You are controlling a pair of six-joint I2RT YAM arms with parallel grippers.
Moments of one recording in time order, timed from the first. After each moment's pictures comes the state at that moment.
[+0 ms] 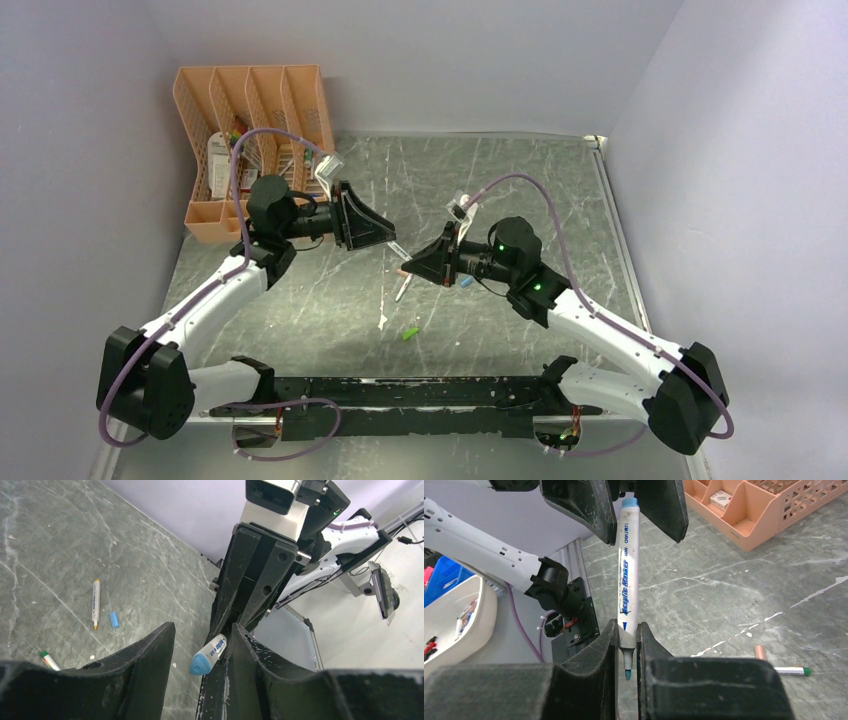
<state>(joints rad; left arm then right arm) -0.39 1.20 0.80 0.46 1.02 -0.69 0.73 1.04 0.69 0.27 -0.55 0.36</state>
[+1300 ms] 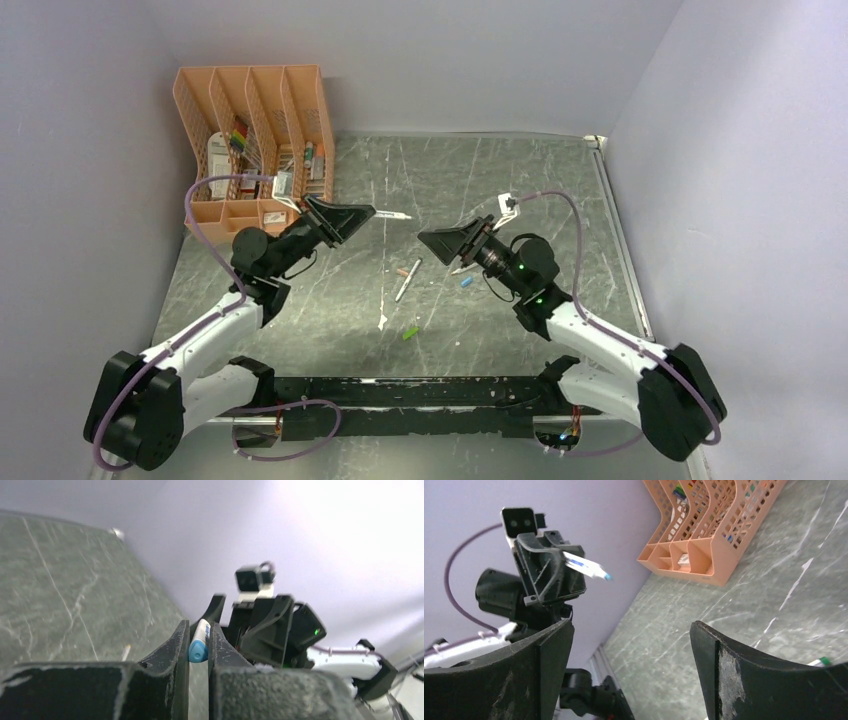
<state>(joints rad) -0.40 1.05 0.49 0.87 0.53 -0.95 0.61 1.00 0.46 0.68 -0.26 0.83</state>
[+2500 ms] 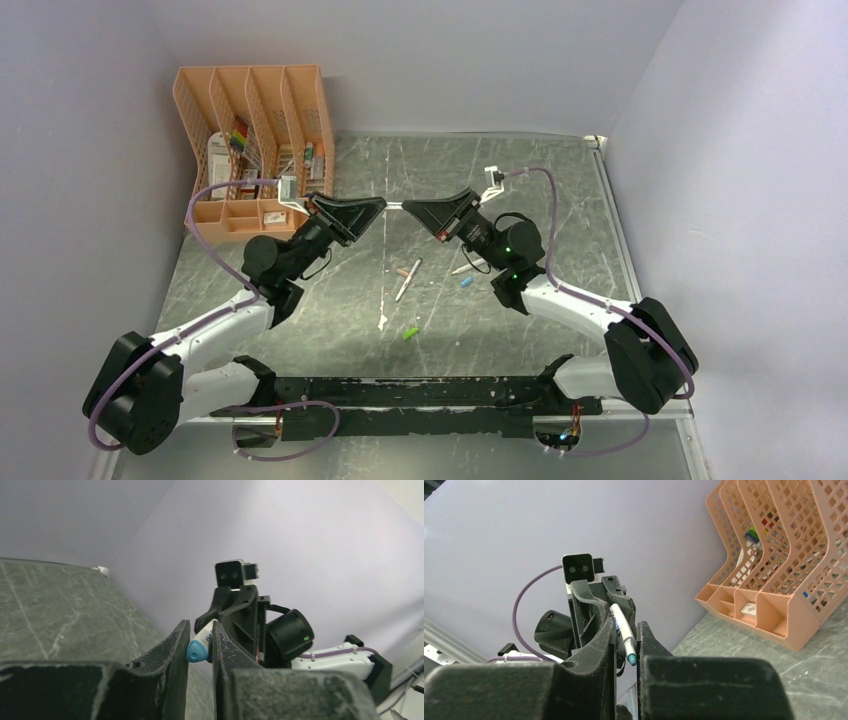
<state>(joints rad) -0.54 1.11 0.48 1.12 0.31 -0.94 0.65 1.30 0.62 1.08 -0.29 1.01</state>
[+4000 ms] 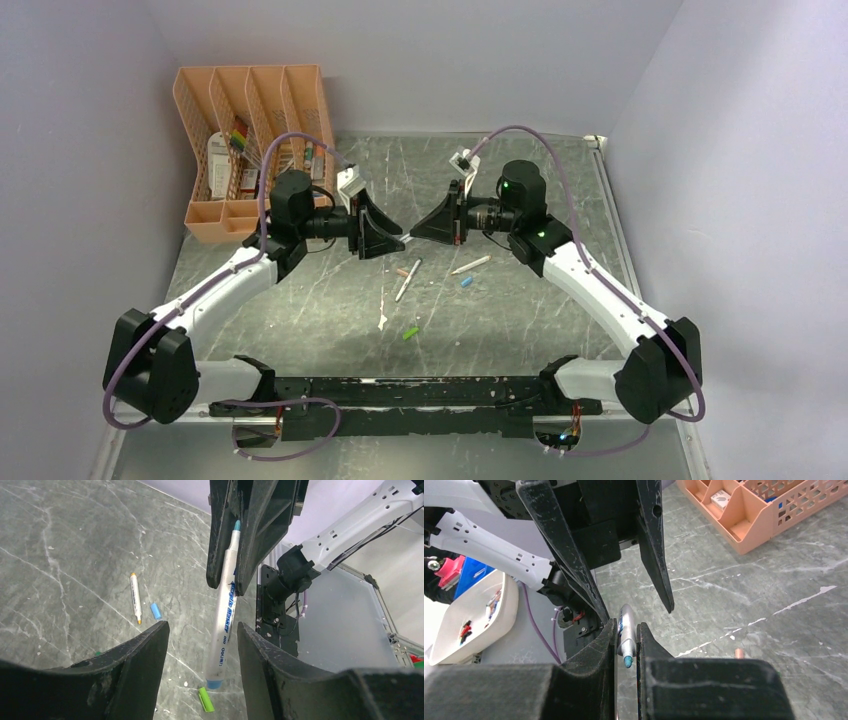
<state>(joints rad) -0.45 1.26 0.86 0.26 1.00 -0.24 0.50 1.25 1.01 0.02 -0.87 0.31</state>
